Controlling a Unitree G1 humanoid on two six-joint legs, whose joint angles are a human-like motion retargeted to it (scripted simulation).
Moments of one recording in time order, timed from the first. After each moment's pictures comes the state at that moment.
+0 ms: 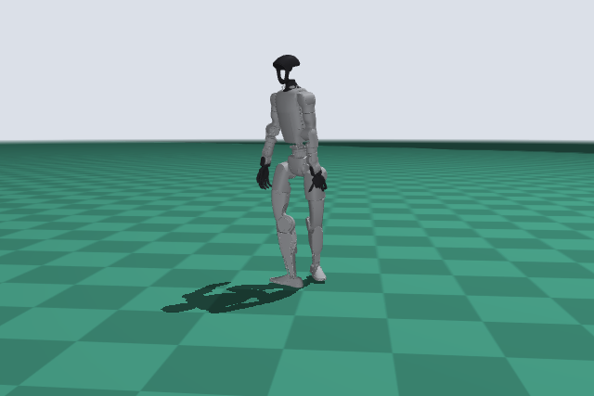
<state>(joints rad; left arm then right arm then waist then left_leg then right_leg) -0.02 0.02 0.15 1.47 0.28 0.30 -0.18 -0.14 -0.24 -0.20 1.39 -0.36 0.09 0.11 -0.14 0.06 -0.04 0.11 -0.03 1.07 0.05 -0.34 -0.08 -0.24 -0.05 -1.15 0.18 -0.28 -0.01</state>
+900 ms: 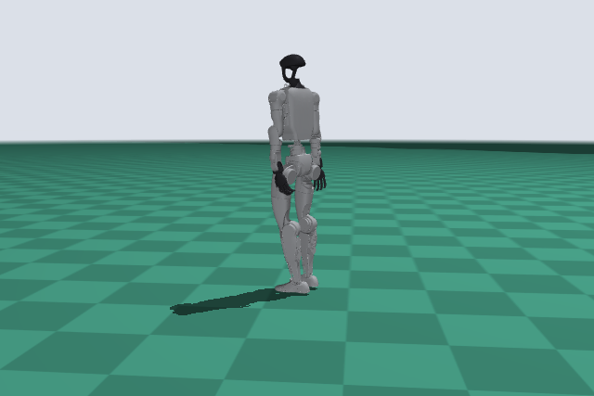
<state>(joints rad) 0.01 0.03 0.25 1.47 0.27 0.29 -0.20 -0.05 -0.14 -0.08 1.52 -0.48 0.07 0.09 -0.08 0.03 -0.06 -0.10 -0.02 0.27 0.08 -0.10 0.01 -0.14 0.05 -0.12 0.08 -0.04 -0.05</state>
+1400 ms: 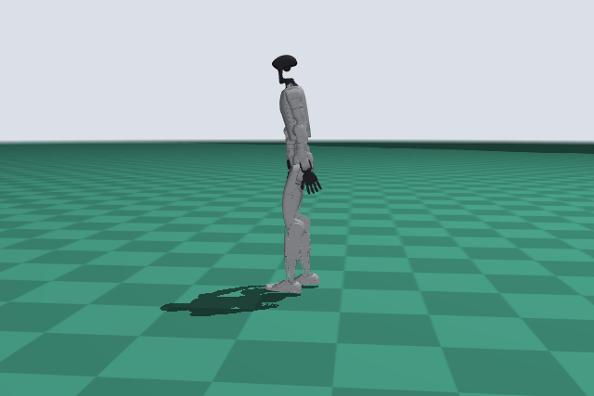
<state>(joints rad) 0.04 0.04 0.17 1.38 0.31 0.24 -0.19 -0.15 -0.16 0.00 1.53 -0.42 0.11 0.09 0.03 0.02 0.08 -0.26 -0.05 -0.01 0.04 -0.03 -0.02 -0.14 0.04 -0.05 0.14 -0.07 -0.10</state>
